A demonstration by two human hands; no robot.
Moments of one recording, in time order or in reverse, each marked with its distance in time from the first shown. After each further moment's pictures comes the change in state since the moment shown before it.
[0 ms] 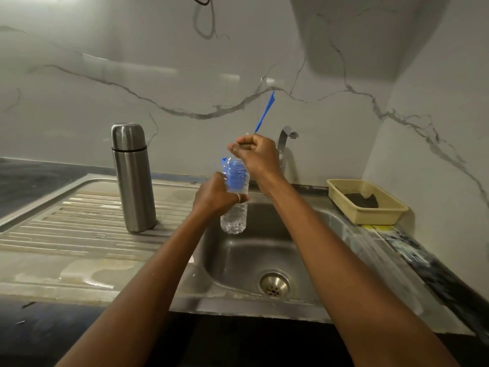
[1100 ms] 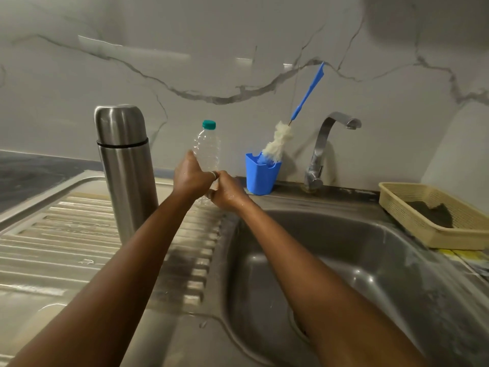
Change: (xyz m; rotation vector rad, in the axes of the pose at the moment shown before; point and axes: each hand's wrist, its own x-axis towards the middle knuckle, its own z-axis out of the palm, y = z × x) left_hand 0.121 -0.101 -0.026 -0.097 0.184 -0.190; right_hand 0.047 0.109 0.154 -0.385 -0.512 0.062
